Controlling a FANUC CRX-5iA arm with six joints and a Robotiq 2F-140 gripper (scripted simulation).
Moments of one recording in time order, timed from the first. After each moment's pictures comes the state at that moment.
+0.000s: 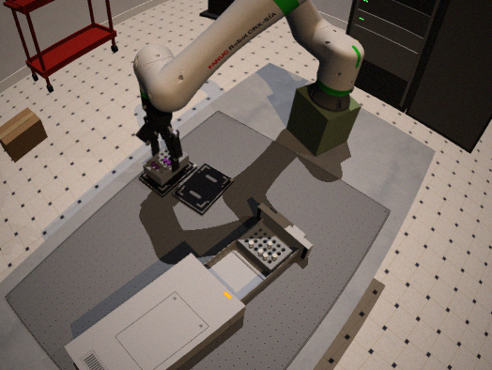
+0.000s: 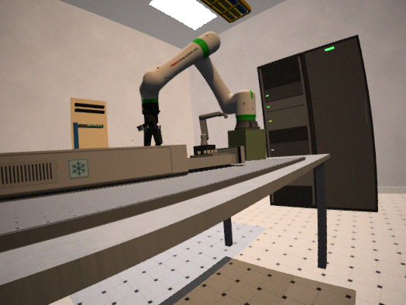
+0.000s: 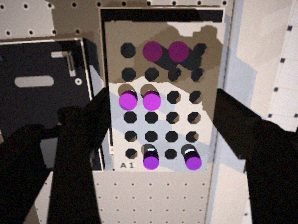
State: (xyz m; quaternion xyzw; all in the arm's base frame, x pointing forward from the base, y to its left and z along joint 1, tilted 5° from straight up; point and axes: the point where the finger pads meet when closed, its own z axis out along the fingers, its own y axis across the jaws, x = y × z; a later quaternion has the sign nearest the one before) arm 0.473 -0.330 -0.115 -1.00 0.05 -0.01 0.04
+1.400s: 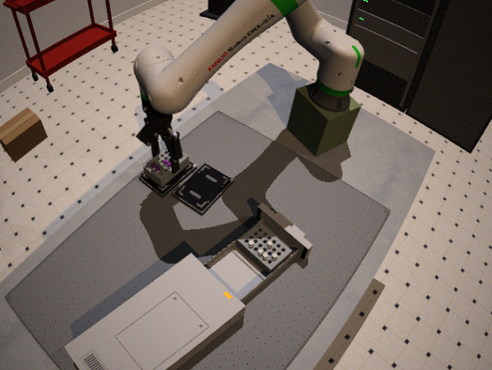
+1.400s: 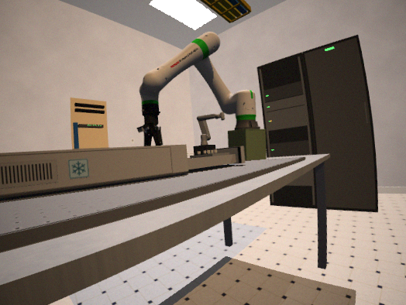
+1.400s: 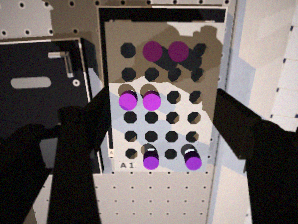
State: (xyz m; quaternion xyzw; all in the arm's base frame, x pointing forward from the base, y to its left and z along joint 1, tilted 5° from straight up) arm 0.473 -0.330 -0.121 -1.00 0.05 -0.01 0.04
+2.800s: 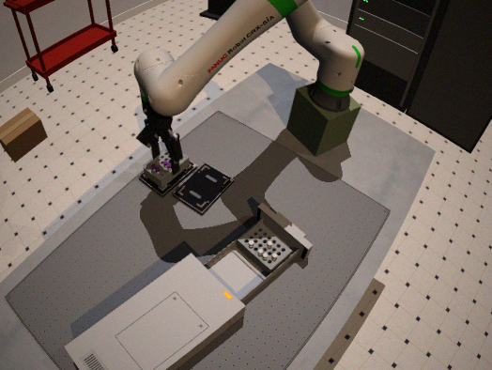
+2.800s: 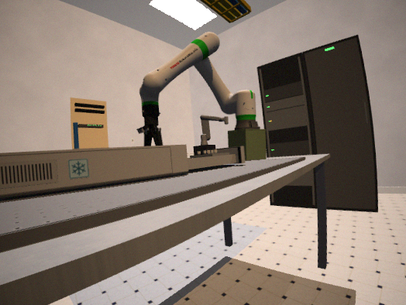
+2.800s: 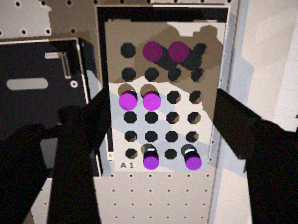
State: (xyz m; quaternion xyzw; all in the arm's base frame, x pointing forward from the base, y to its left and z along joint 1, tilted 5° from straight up) arm 0.473 -0.329 -0.127 -1.00 0.05 -0.01 0.04
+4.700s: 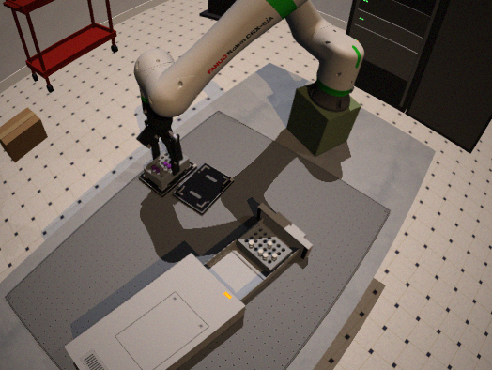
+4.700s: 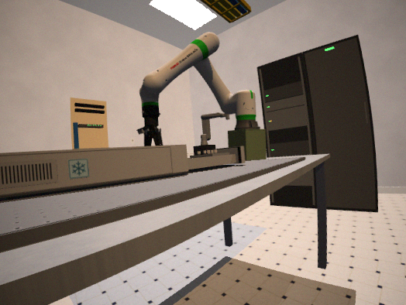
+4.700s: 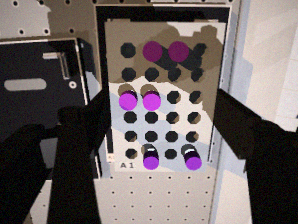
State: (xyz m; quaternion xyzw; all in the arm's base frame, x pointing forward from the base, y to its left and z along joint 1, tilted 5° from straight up) arm 0.474 -0.329 -0.130 -1.00 0.05 -0.01 0.04
